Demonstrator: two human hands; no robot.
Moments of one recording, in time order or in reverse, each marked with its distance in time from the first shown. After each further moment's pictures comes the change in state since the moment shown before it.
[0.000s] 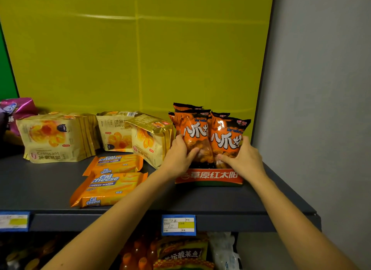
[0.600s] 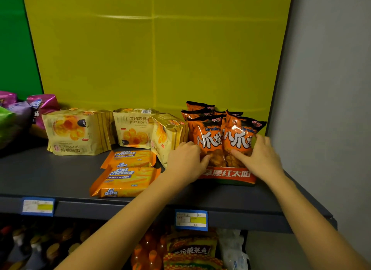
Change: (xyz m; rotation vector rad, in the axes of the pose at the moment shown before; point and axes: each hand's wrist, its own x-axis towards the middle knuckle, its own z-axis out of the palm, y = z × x) left_hand -0.028 0.013 -0.015 0.676 0.077 0.132; right_hand -0.007 -0.008 -0.010 -0.177 -0.002 -0.038
